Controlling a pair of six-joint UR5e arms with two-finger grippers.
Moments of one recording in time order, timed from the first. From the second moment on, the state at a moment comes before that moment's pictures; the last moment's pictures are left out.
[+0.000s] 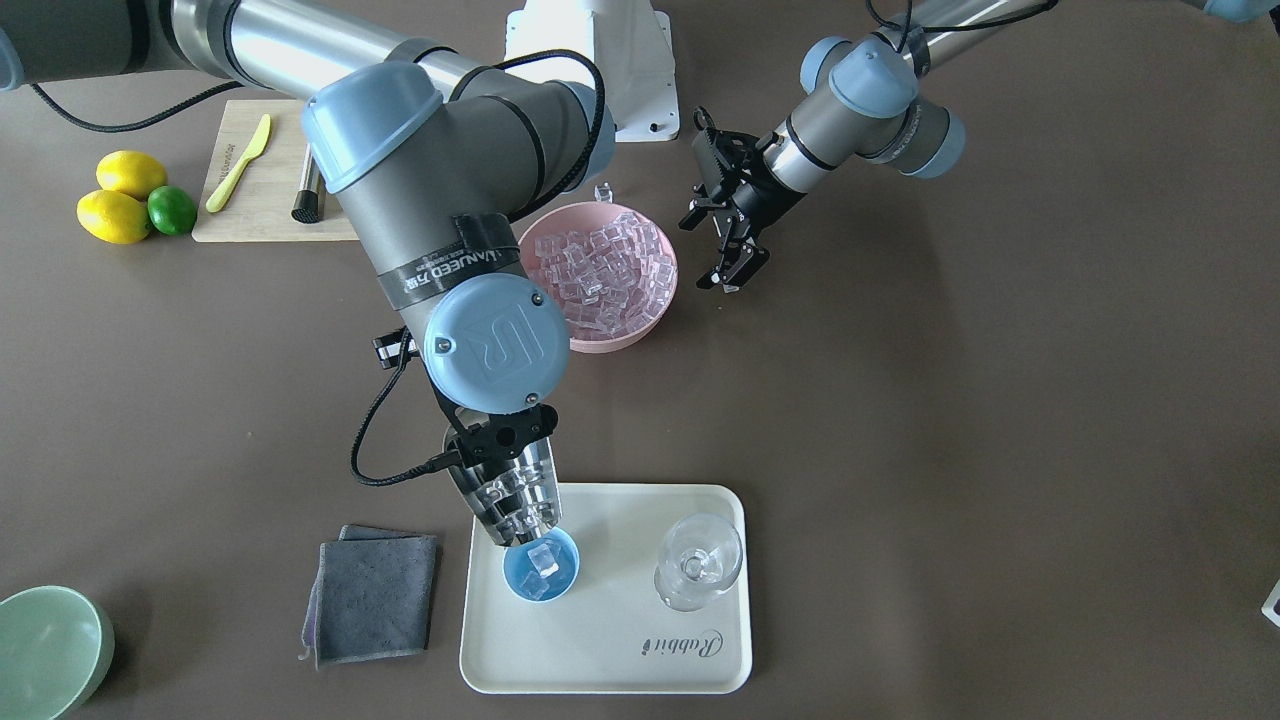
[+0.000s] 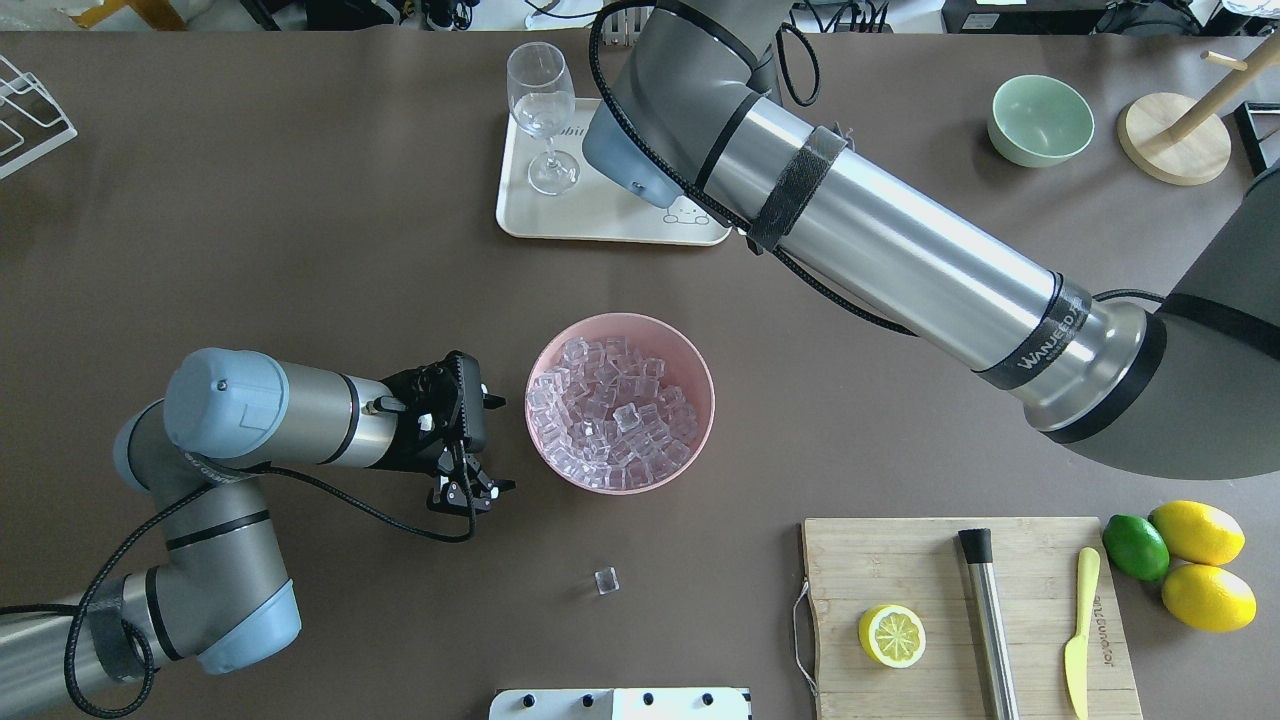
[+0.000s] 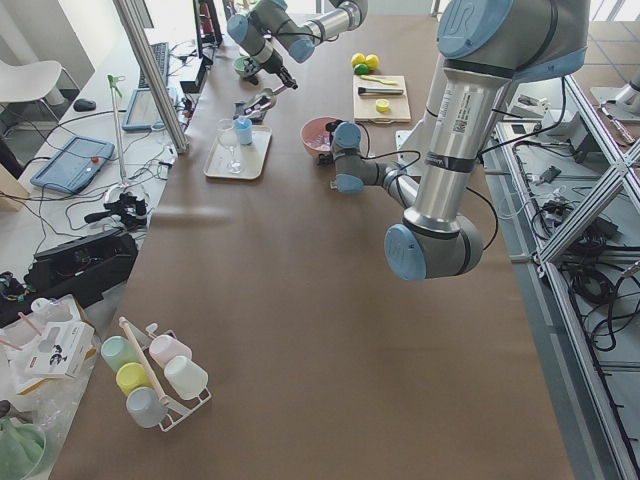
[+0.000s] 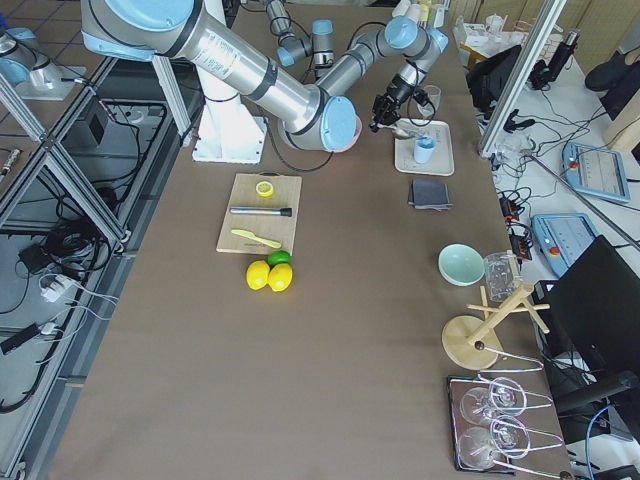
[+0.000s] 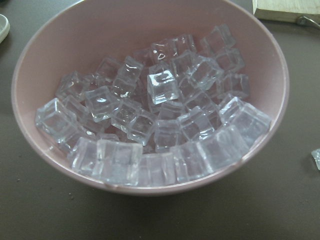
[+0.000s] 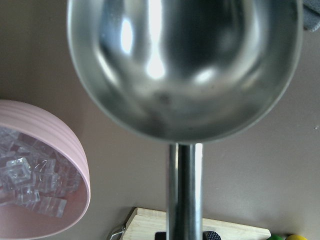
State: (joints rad) left arm -0.46 -1.90 -1.69 -2.46 -1.90 -0.02; right arm 0.83 -0.38 1.11 -2.43 2.21 0.12
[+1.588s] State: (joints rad) left arm -0.46 -1.91 -1.69 -2.46 -1.90 -0.02; right arm 0.83 -0.37 1.12 -2.59 2.21 -0.02
